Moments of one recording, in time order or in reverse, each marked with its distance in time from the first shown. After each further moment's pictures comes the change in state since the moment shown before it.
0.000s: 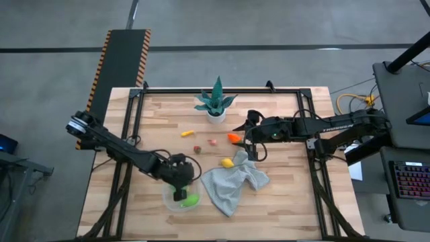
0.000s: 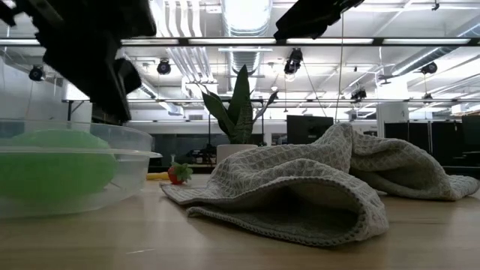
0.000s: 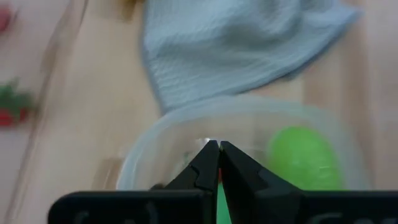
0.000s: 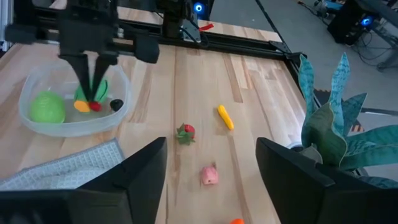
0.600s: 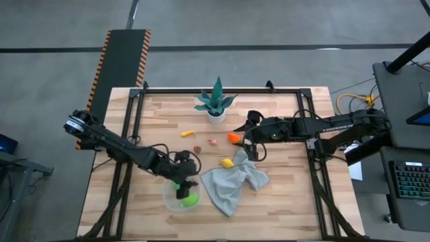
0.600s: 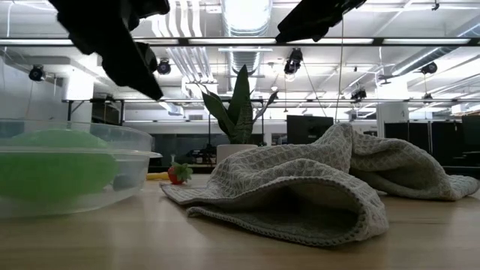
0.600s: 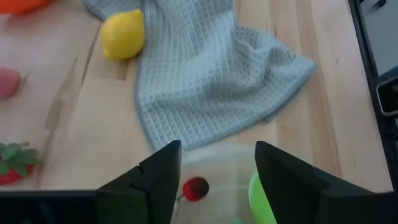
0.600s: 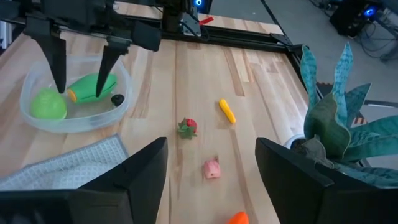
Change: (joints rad) left arm 0.032 -0.040 0.019 0.084 0.005 0.077; right arm 0.000 0.000 0.000 -0.023 0.000 0.026
